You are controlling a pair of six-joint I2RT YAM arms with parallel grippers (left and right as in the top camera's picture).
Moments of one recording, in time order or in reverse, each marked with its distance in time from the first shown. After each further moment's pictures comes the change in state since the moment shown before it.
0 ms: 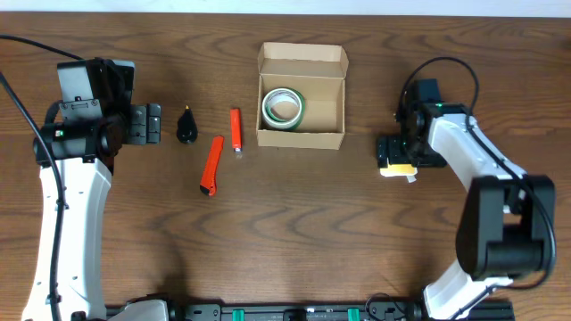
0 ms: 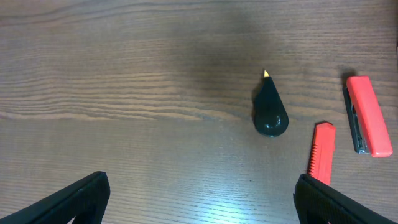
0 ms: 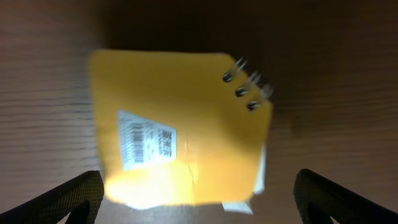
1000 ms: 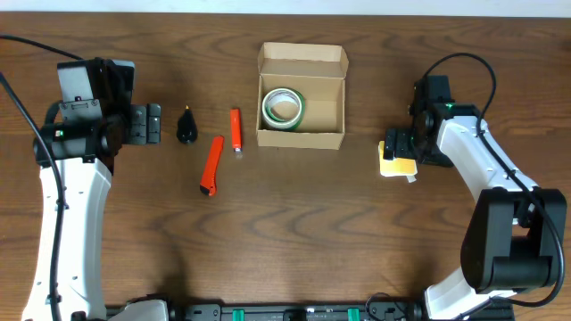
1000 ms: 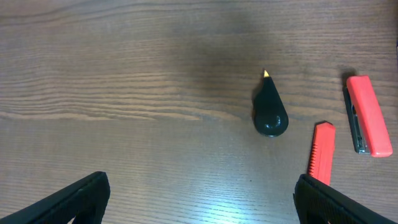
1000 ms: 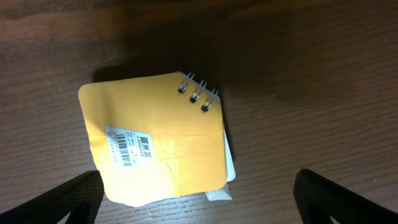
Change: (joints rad) left arm 0.000 0.000 0.000 0.000 0.000 0.000; right arm -0.024 -0.075 0.000 0.011 0.033 0.127
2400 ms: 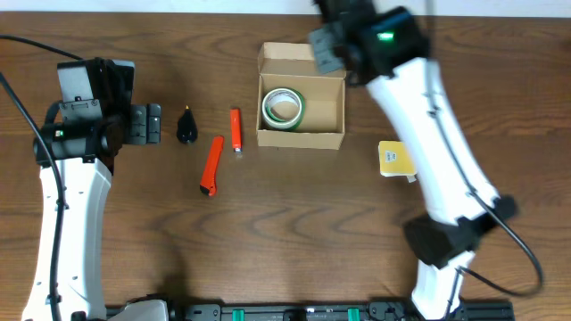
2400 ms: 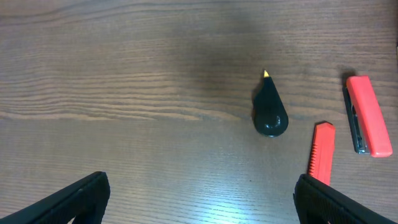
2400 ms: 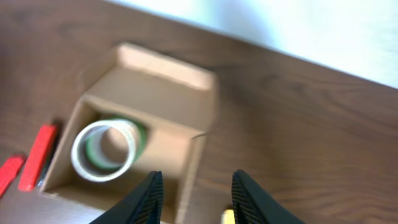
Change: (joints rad) left arm 0.000 0.000 0.000 0.000 0.000 0.000; right arm 0.432 0.200 1.184 -0.470 0.208 -0.072
